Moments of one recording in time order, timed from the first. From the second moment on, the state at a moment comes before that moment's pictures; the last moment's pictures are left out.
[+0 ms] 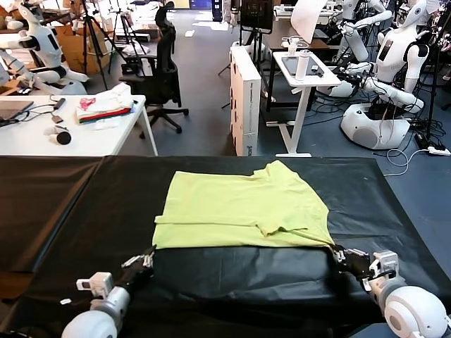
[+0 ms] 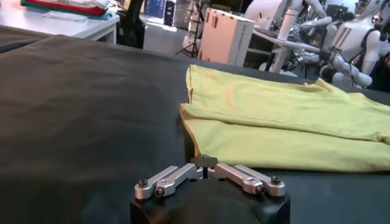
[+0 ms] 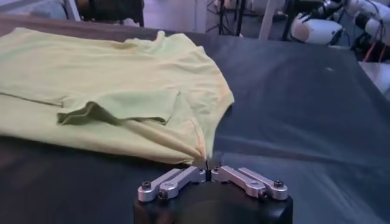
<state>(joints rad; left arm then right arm) 1.60 -1.08 -0.53 -2.03 -0.60 0.33 -0.10 -1.67 0.74 0.71 2.16 0.84 -0.63 0.18</state>
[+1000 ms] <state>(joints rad) 1.87 -1.07 -0.66 -2.23 -0.59 0.37 -0.13 -1.68 0.71 0.81 2.27 1.05 -0.71 0.25</state>
